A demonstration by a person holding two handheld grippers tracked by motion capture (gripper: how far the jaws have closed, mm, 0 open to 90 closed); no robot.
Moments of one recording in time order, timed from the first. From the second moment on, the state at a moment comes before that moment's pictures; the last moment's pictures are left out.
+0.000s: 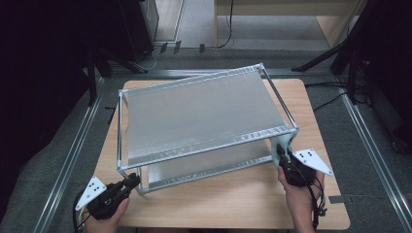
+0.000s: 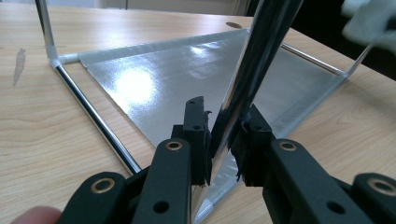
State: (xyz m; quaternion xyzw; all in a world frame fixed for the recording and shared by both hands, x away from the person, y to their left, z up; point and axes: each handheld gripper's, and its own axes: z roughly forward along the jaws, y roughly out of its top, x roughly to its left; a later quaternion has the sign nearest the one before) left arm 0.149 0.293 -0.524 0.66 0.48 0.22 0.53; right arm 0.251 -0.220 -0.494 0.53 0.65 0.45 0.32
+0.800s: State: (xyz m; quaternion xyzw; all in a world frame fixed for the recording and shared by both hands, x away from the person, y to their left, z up) left arm 0.149 0.291 -0.524 0.67 0.48 0.21 0.53; right arm 0.262 -0.228 -0.522 0.57 0.66 0.39 0.30
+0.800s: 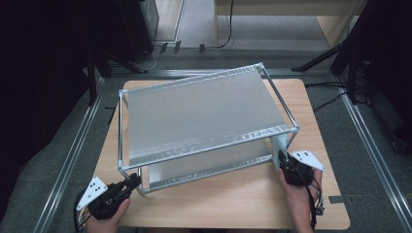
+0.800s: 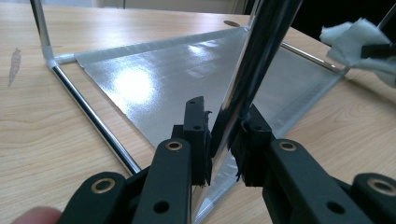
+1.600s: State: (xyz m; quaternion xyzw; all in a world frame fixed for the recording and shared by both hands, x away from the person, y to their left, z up) left arm 0.149 0.291 -0.524 0.67 0.48 0.22 0.53; right arm 0.225 -0.241 -0.393 0.53 0.56 0.47 0.42
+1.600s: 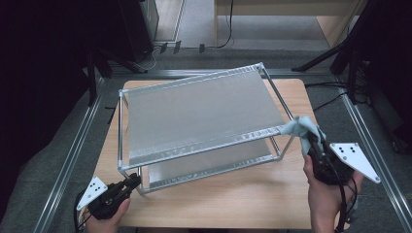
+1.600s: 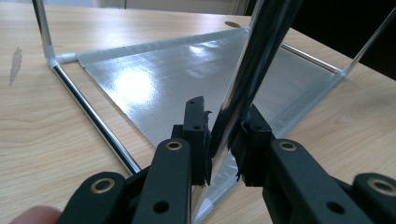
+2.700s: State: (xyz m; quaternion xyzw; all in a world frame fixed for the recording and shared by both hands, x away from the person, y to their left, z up) left arm 0.144 0.218 -0.524 0.70 0.43 0.18 0.55; right arm 0.220 -0.035 -0.411 0.35 0.72 0.55 0.22
